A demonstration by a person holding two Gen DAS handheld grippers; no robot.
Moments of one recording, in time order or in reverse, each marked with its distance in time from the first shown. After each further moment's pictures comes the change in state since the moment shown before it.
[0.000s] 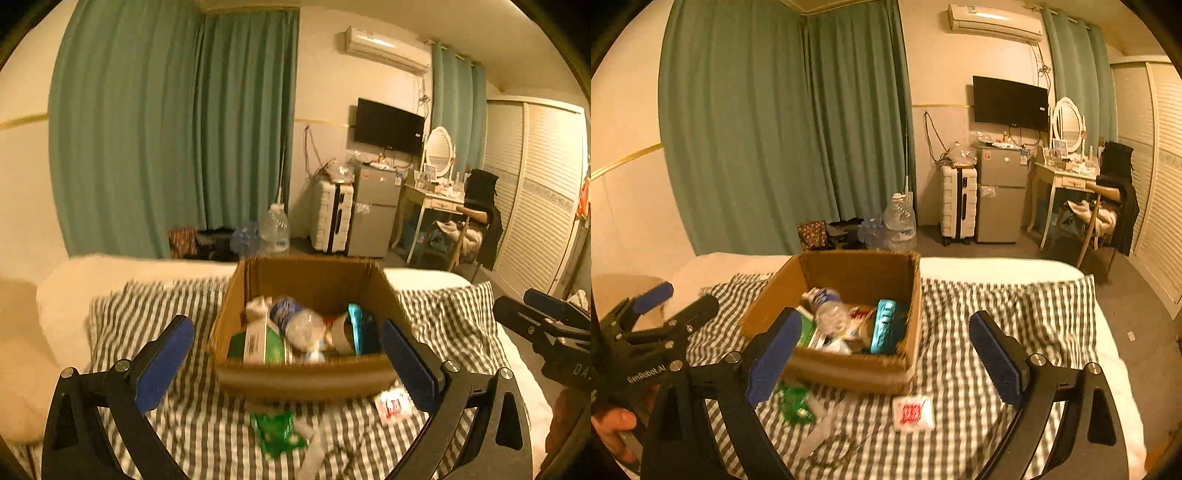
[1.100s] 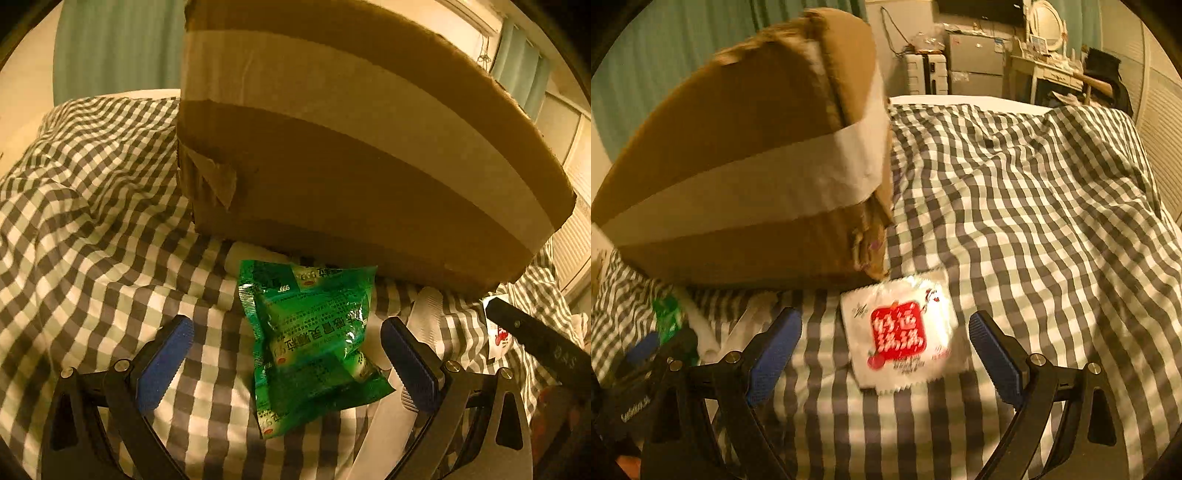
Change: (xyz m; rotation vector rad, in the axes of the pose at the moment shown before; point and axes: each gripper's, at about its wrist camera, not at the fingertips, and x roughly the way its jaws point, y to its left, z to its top) left arm 0.184 0.036 -0.193 -0.199 0.315 0.003; right arm 0.212 -0.050 -0.156 0.133 0.348 -0.133
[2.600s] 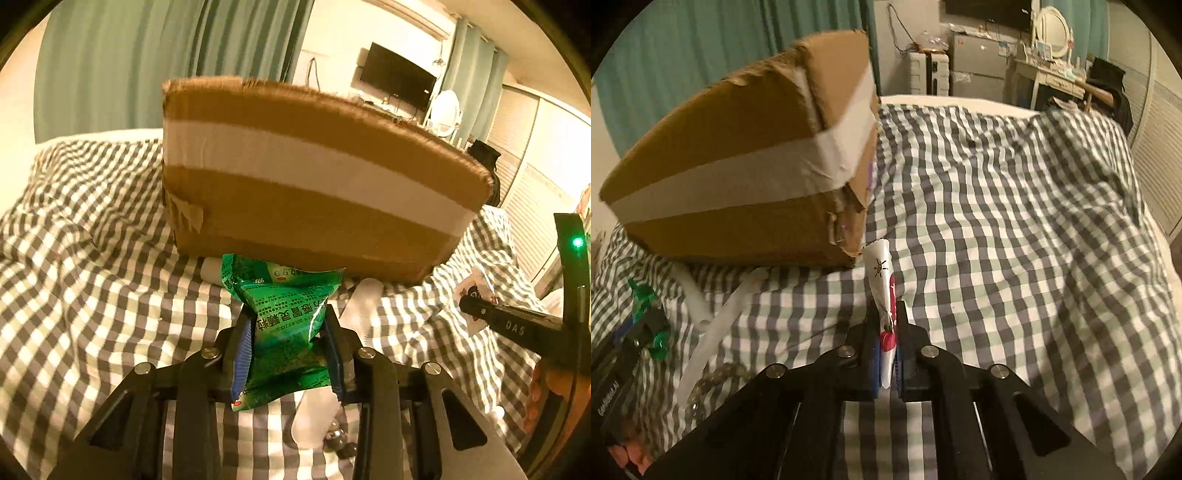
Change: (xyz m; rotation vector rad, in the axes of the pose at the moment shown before) left arm -0.075 -0.014 -0.022 0.116 -0.106 -0.112; right arm -0.049 -0.017 -0.030 -0.088 0.012 -0.013
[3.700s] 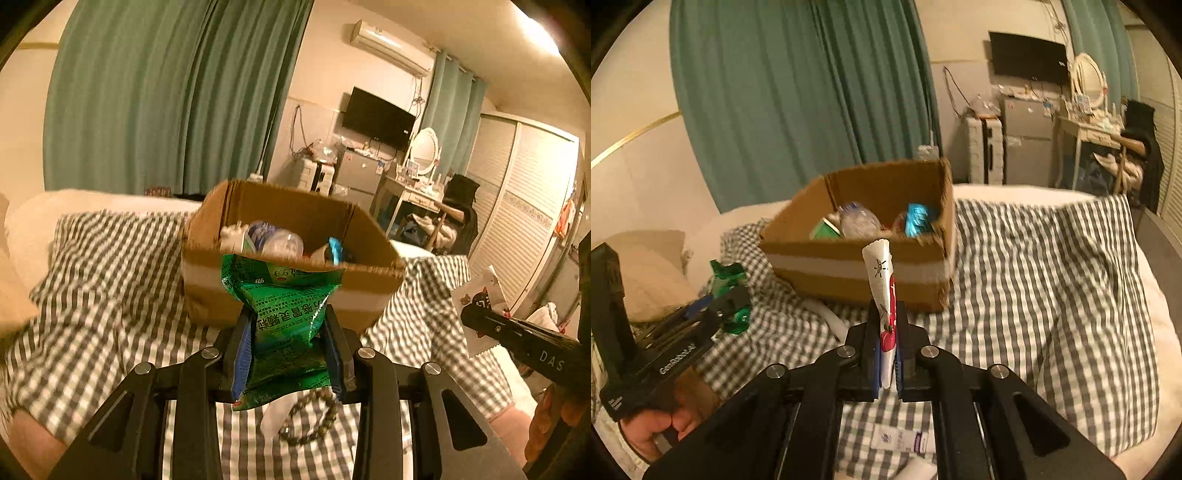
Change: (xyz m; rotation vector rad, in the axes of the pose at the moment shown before) left arm -0.109 -0.010 0.068 0.014 -0.167 -0.041; right arm -0.154 0.042 0.035 -0.073 -0.246 0.248
